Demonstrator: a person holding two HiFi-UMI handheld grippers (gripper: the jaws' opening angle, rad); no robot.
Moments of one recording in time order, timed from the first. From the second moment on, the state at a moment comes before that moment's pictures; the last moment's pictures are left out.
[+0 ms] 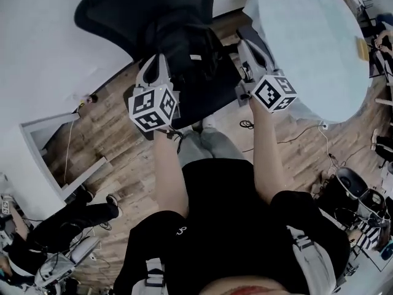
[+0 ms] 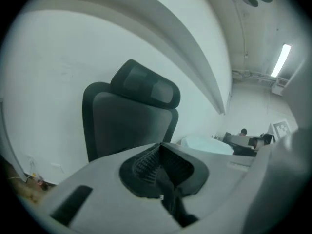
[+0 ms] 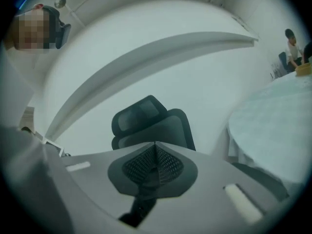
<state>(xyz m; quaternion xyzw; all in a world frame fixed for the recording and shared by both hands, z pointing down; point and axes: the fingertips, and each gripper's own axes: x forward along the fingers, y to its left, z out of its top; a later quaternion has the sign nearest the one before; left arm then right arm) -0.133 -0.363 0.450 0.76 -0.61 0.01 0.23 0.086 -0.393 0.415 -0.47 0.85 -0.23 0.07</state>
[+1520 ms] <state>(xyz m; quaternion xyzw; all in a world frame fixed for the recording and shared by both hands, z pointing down) -0.102 -0.336 0.380 0.79 -0.60 0.02 0.14 0.063 -0.360 0.339 -0.43 0.90 -0.09 0.00</state>
